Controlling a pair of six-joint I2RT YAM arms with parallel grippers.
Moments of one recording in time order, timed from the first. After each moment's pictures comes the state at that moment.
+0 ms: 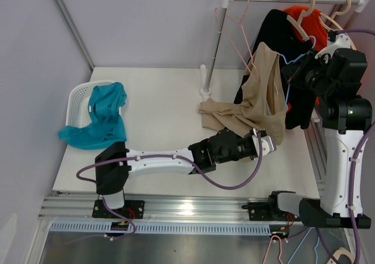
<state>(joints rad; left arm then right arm) -1.31 1.80 1.38 0.50 0.02 0.32 -0.01 1.21 1.86 -0.89 -0.20 0.41</state>
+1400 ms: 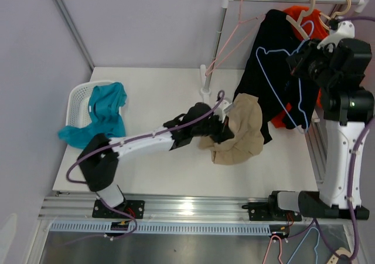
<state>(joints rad) -0.95 1.71 1.27 0.06 0.27 -0.32 -0.02 1.28 1.95 -0.89 -0.18 0.28</state>
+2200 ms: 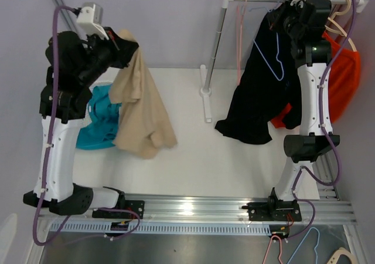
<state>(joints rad) -0.28 1.31 1.97 -0.67 0.21 -0.28 0.05 1.92 2.49 -0.61 -0.19 0.28</state>
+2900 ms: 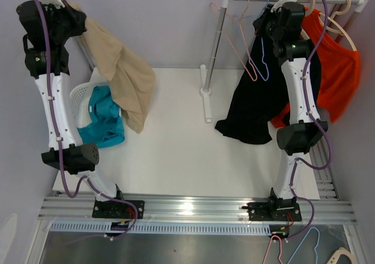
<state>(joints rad) 0.20 1.75 2.34 -0.58 0.31 -0.24 0.11 2.06 2.48 -0.54 -0.12 0.25</state>
